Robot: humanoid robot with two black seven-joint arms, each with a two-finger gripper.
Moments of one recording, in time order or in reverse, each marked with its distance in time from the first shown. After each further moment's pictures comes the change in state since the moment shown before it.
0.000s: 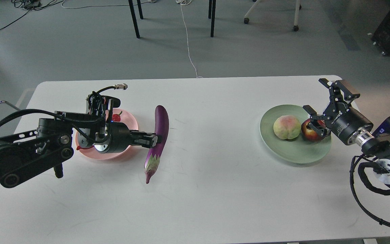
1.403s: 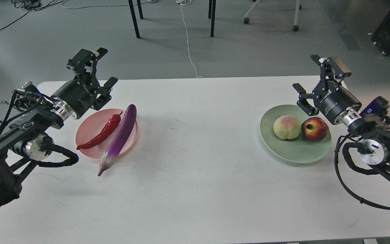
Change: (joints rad) left arm 0.337 -0.145 -0.450 0.246 -1.002 0.318 -0.316; right arm 0.092 0.091 0.030 -0.005 0.001 -0.052 0.000
